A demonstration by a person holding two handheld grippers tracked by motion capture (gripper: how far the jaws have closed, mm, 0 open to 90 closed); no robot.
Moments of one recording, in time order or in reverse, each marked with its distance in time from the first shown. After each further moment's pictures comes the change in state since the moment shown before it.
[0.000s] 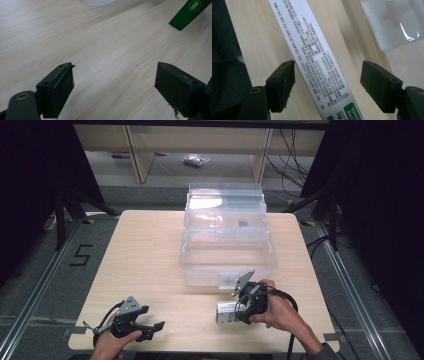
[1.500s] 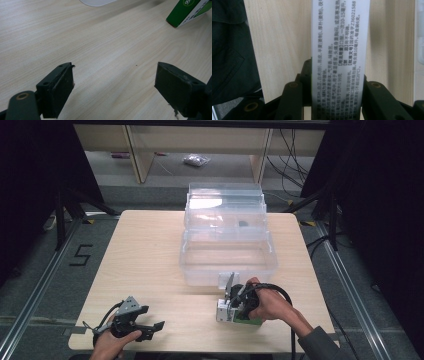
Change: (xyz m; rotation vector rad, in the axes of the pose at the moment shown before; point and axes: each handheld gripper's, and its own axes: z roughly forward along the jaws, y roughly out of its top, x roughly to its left) left arm -0.002 -0.001 0.001 -0.026 -0.004 -0.019; right arm -0.003 0.022 0.019 0.276 0.093 -0.172
